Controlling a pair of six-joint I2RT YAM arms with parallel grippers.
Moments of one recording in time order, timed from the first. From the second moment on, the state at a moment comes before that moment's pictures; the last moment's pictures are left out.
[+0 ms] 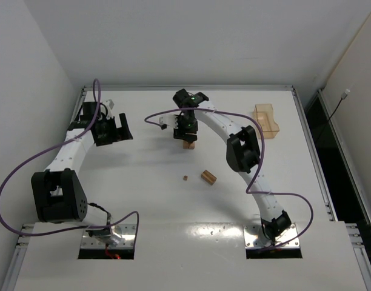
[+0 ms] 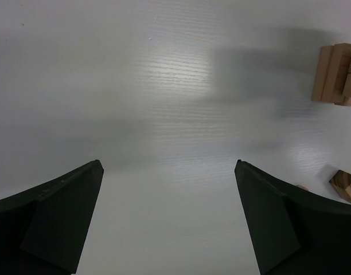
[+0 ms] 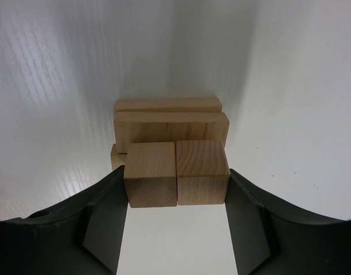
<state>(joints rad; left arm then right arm) 0.10 1.44 1.10 -0.57 0.25 -0.17 0.60 2.51 2.32 -1.13 -0.13 -1.00</state>
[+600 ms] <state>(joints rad) 0.10 1.44 1.10 -0.57 0.25 -0.17 0.60 2.51 2.33 -1.13 -0.15 -0.98</state>
